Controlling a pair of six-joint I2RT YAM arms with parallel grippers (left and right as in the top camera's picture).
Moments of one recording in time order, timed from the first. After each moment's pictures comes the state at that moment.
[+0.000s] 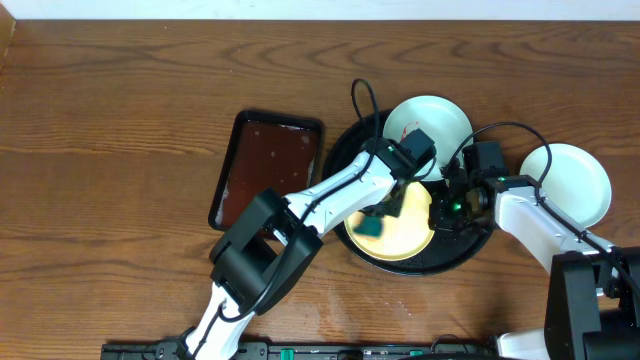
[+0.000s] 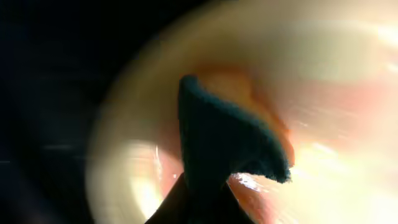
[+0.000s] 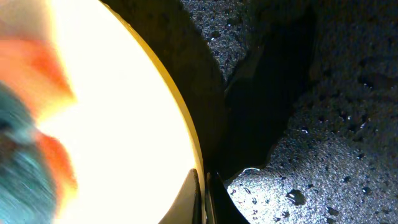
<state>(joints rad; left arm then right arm) -0.83 2.14 1.60 -0.97 -0.08 -0.56 0.12 1.62 0.78 -0.59 -0.31 0.23</state>
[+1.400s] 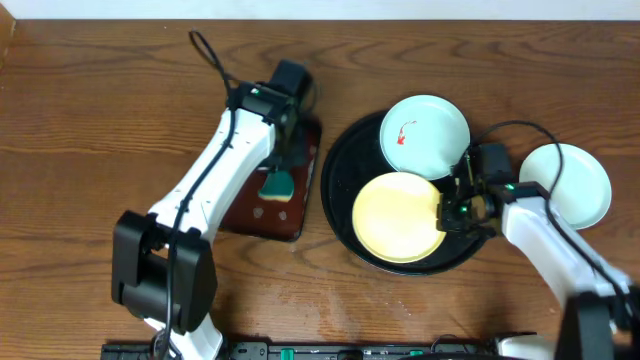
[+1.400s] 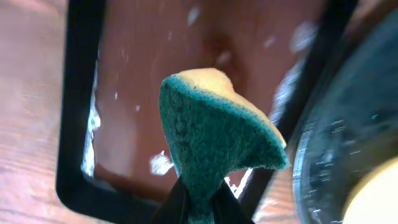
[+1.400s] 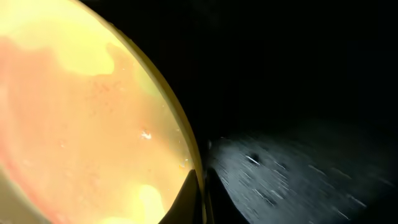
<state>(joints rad) -0.37 1.83 1.51 -1.15 -0.10 -0.46 0.14 1.46 0.77 -0.64 -0.16 0.27</state>
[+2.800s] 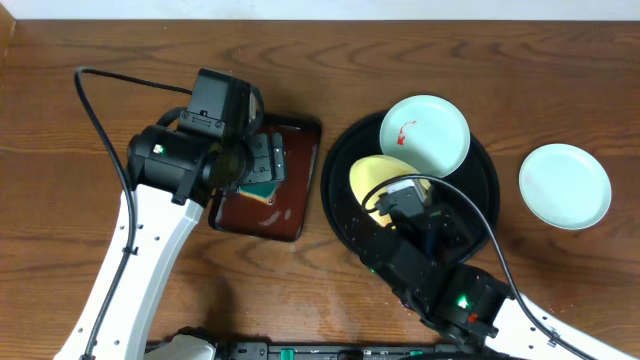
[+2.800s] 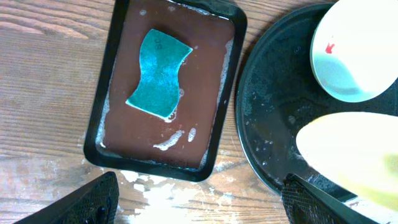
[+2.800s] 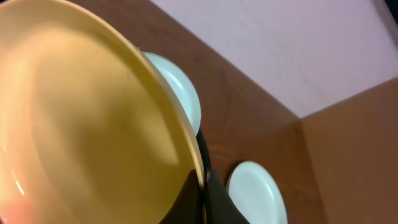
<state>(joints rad) -0.31 1.38 1.49 -1.24 0.05 -0.40 1.03 1.08 0.77 -0.56 1.07 0.06</state>
